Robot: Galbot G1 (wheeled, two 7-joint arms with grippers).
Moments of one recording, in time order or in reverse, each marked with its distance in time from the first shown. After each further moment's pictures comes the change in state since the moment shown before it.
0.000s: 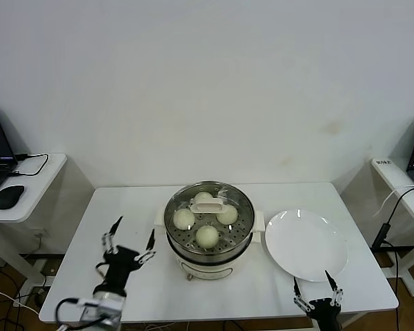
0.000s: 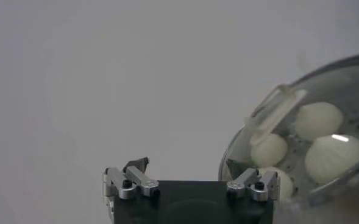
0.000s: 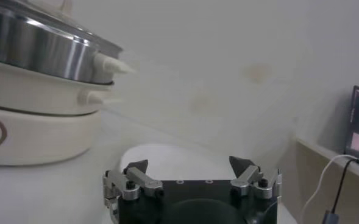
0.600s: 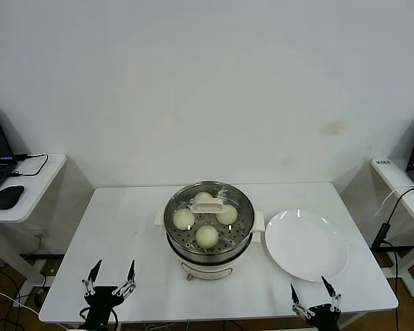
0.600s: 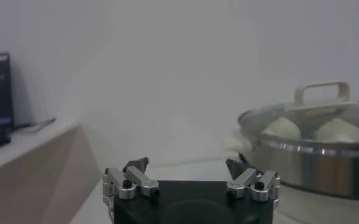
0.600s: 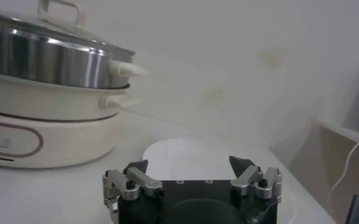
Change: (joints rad) left arm 0.199 -0.046 -0.096 0.109 -0.425 -0.227 -0.049; right arm -0.068 -0.058 -0.022 0.062 0.137 -0.056 -0.055
